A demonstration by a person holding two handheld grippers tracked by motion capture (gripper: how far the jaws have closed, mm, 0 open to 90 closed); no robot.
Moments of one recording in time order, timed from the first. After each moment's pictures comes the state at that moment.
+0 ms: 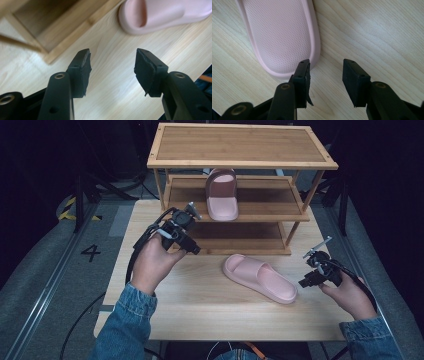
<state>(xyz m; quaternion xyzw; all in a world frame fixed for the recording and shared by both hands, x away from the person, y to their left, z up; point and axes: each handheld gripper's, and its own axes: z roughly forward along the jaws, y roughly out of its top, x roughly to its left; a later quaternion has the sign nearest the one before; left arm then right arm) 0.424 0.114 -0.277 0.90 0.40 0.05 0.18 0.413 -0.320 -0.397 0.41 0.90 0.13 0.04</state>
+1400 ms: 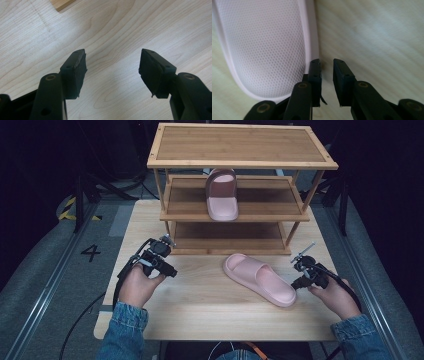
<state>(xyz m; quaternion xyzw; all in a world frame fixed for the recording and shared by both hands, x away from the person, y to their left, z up) 0.417 0.167 -0.371 0.87 0.47 0.06 0.14 0.420 -0.297 -0.430 0.41 0.90 0.11 0.03</state>
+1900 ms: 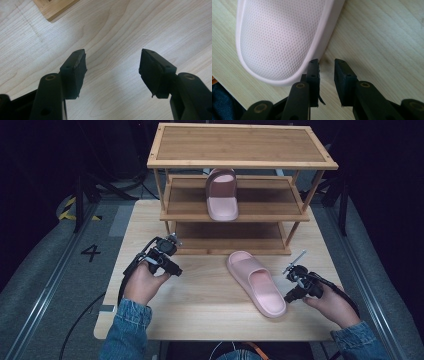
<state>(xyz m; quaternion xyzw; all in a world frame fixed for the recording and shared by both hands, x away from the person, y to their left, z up) 0.423 0.154 -0.372 0.88 0.46 0.05 0.14 0.393 -0.270 -0.430 0.37 0.92 0.10 -0.03</state>
